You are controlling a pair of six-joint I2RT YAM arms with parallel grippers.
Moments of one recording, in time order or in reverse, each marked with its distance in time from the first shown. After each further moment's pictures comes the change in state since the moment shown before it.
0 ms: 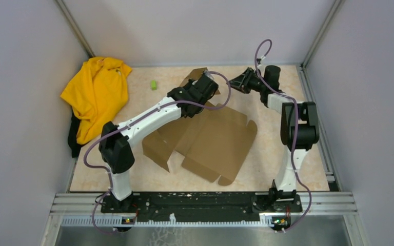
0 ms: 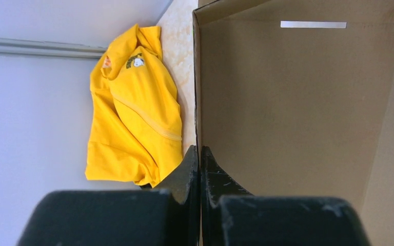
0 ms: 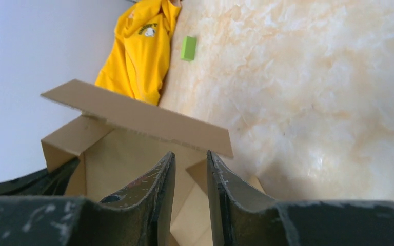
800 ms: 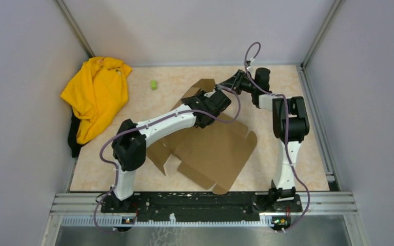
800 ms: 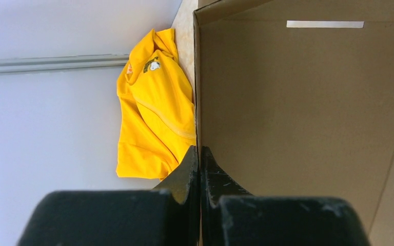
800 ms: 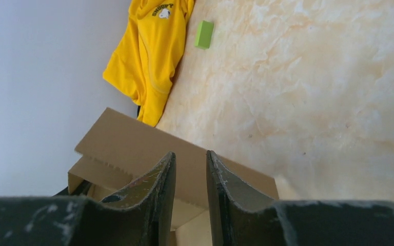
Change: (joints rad) left arm -0.090 0.111 -0.037 0.059 -0.148 0.076; right arm 0.066 0.190 0.098 0.196 -0.069 0.112
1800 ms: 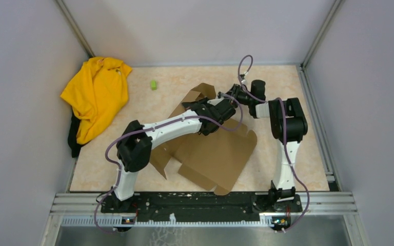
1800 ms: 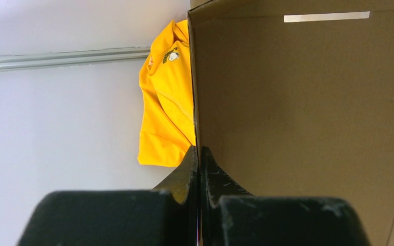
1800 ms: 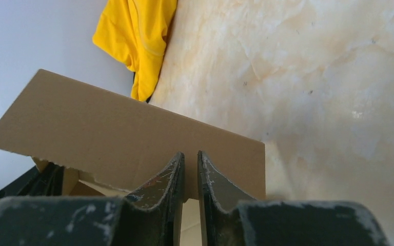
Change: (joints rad) left arm -0.063 0.043 -0.026 -0.050 -0.130 -0.034; right arm 0.034 0.000 -0.186 0.100 -0.056 -0.016
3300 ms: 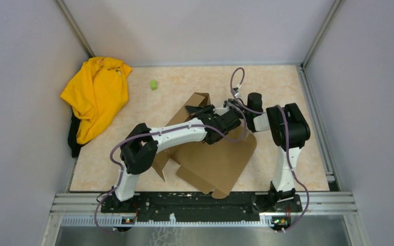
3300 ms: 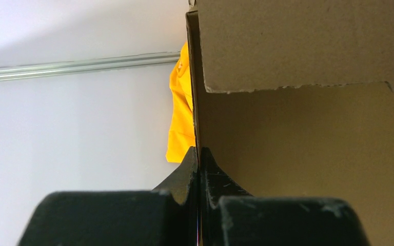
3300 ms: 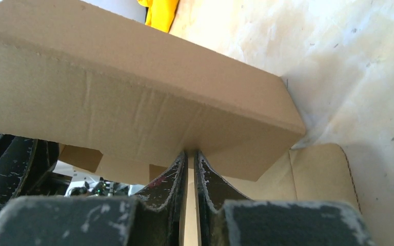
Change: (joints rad) left arm -0.071 0.020 -0.060 0.062 -0.132 0.074; right arm 0.074 -0.115 -0.274 0.142 -0.098 -0.020
